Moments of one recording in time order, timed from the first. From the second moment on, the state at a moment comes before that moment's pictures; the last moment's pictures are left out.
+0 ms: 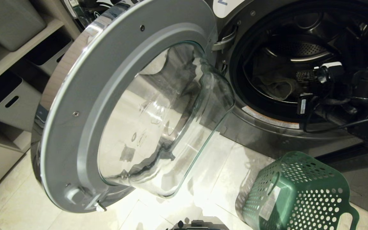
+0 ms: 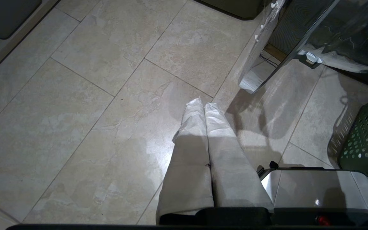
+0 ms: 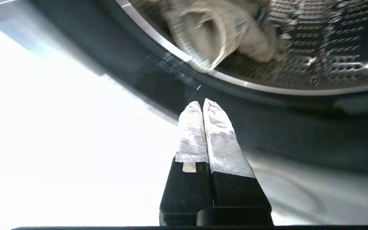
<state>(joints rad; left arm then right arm) -0.01 0.00 0.00 0.00 0.00 -0.02 0.06 1.76 -1.03 -0.66 -0.17 -0.14</state>
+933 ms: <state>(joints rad) -0.01 0.00 0.00 0.00 0.00 -0.02 0.25 1.20 -0.71 -0.32 -0.05 -0.15</state>
